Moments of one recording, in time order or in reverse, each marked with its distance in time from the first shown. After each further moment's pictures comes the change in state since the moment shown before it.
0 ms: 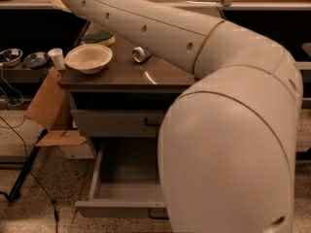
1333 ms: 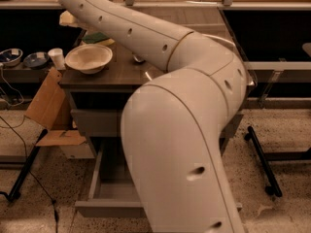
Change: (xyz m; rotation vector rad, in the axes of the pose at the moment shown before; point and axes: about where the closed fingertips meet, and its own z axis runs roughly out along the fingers) arm 0.033 -0.019 0.066 0.068 0.141 -0.029
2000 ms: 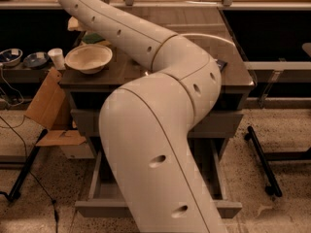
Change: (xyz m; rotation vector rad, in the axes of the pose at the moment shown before) arm 0.001 -0.023 0.028 0.132 0.049 -0.013
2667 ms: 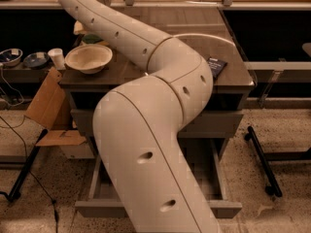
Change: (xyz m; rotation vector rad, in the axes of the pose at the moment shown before) arm 0.004 -0.017 0.016 0.071 0.030 -0.007
